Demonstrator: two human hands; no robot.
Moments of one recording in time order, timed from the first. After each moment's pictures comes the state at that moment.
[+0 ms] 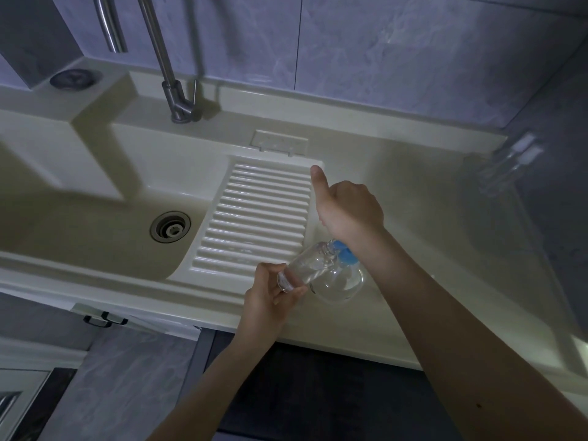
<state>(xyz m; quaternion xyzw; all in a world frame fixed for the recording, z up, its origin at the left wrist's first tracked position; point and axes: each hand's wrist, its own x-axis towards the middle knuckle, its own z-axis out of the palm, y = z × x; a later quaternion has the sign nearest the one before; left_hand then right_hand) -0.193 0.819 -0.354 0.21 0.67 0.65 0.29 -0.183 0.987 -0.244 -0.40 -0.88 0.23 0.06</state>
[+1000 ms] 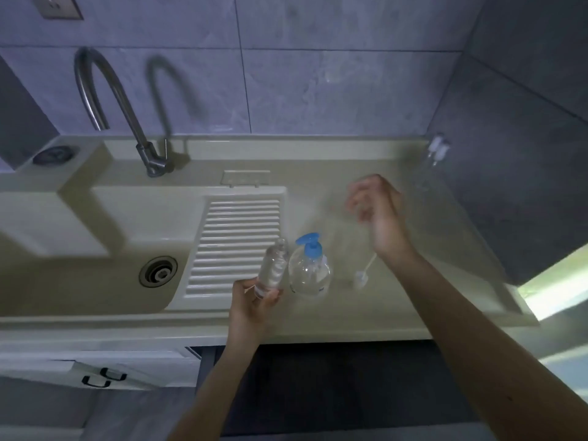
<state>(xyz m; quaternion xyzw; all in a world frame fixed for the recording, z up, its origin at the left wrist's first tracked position) -0.188 0.804 -0.339 0.19 0.65 0.67 0.31 -0.083 0.995 -0.215 -0.31 -0.63 0.54 0.47</state>
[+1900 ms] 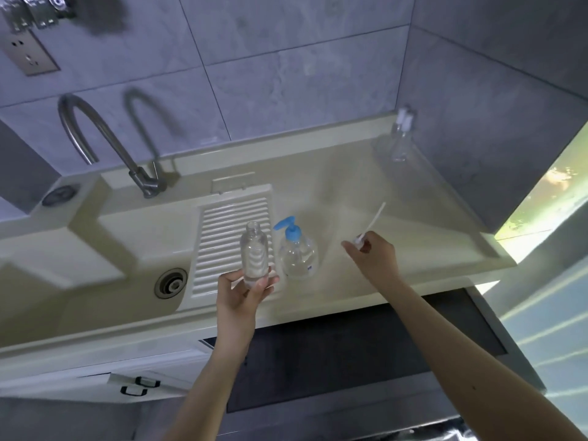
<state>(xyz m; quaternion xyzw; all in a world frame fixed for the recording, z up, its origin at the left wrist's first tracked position) -0.154 0.772 -0.278 0.25 0.59 0.71 0.29 -0.003 0.965 -0.318 -0.54 -0.70 0.38 0.28</state>
